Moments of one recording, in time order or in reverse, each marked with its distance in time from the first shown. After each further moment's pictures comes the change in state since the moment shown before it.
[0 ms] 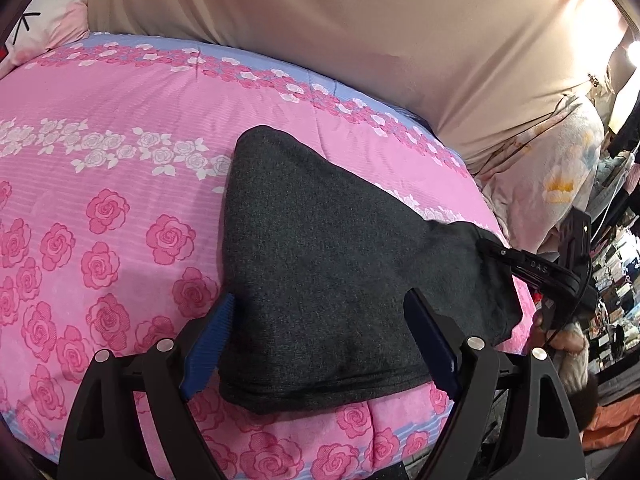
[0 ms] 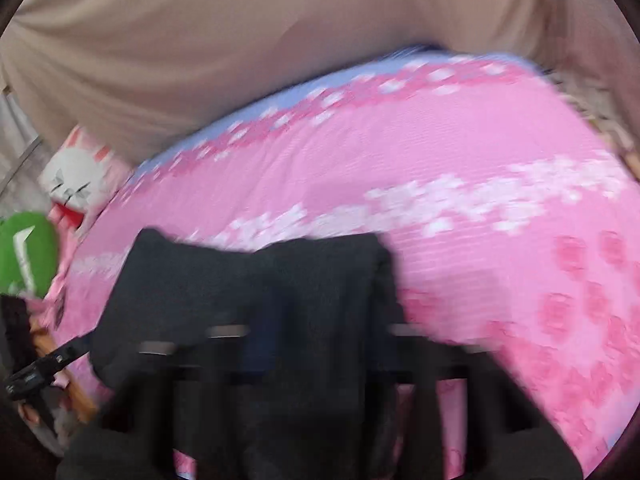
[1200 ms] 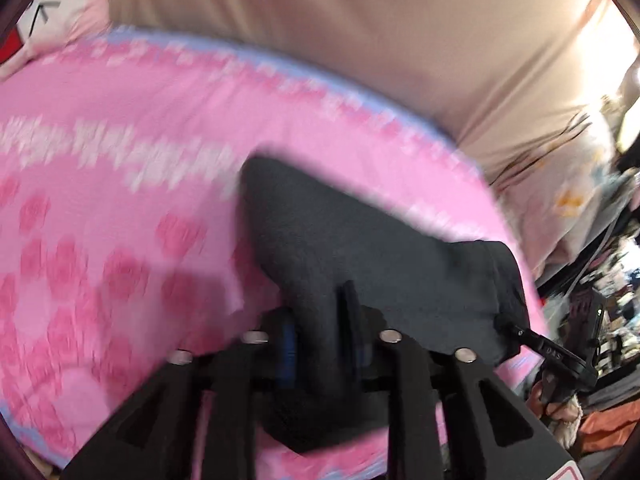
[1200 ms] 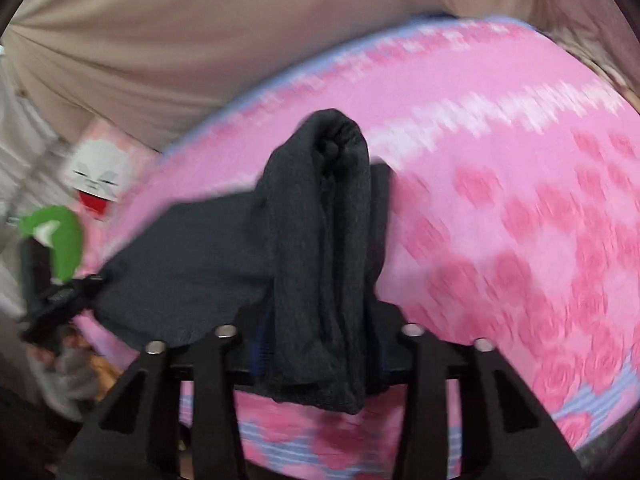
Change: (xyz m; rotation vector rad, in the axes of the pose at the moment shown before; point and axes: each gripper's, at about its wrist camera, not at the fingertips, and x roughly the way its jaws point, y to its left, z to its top) left arm -0.012 0.056 0.012 -0.043 0.044 0.058; right arm -0.005 0.016 -0.084 0.146 0.018 0.017
